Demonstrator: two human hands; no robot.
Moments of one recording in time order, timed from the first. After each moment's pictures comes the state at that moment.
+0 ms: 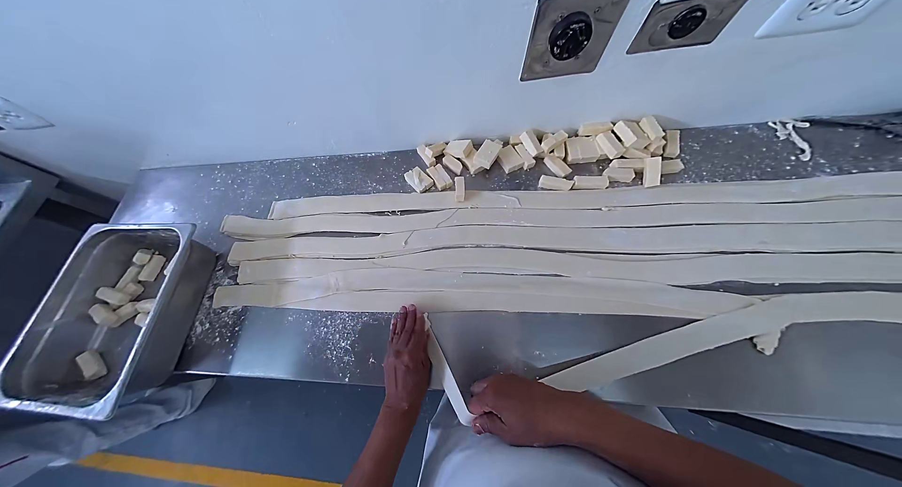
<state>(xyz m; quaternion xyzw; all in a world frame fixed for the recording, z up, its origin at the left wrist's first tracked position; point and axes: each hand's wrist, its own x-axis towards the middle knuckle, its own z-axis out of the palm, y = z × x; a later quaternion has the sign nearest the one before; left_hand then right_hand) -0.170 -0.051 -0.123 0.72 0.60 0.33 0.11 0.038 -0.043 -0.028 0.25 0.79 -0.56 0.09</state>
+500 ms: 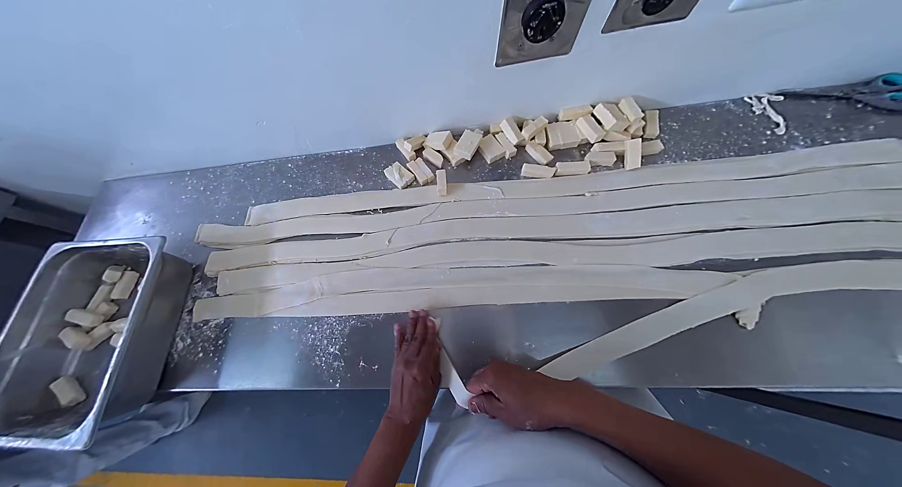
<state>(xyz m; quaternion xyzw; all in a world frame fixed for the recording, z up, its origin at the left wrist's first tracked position) -0.158 -0.058 -0.122 0.77 0.54 0.32 0.13 0.051 -0.043 -0.042 0.31 0.73 -0.61 0.05</state>
